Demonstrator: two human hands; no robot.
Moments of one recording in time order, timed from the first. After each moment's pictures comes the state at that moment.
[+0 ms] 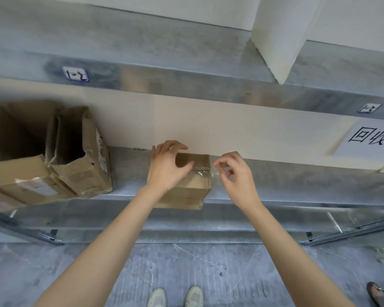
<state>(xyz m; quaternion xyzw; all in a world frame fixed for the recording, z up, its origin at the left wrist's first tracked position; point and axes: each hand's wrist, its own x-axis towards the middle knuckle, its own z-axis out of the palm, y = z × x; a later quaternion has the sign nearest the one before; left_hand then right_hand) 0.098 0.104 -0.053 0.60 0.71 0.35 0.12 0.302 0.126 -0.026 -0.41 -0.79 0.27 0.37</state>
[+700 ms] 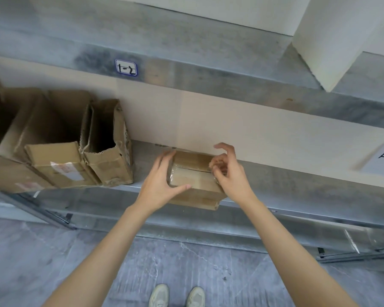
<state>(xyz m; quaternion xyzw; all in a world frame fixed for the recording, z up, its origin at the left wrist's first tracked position) 0.053 0.030 -0.079 0.55 0.71 0.39 0.21 0.245 0.128 -0.037 -0.38 -0.78 0.38 0.31</state>
